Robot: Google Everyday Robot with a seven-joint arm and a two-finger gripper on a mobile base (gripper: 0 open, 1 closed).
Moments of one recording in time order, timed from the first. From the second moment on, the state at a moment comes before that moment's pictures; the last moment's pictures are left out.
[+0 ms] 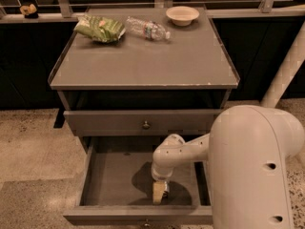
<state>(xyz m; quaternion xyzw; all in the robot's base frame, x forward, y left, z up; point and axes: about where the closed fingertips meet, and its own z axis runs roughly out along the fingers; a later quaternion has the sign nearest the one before) 0.535 -0.036 0.353 -0.68 0.73 0.05 0.08</state>
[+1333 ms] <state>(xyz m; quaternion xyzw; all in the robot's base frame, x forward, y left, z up) 0.535 -0.036 0.353 -0.68 0.73 0.05 0.08</state>
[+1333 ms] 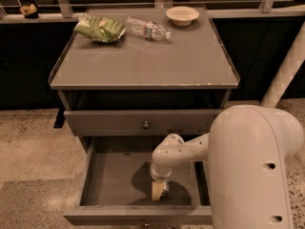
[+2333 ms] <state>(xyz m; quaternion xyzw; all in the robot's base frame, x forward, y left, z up) 0.528 -0.033 0.424 -0.69 0.72 -0.02 0.06</state>
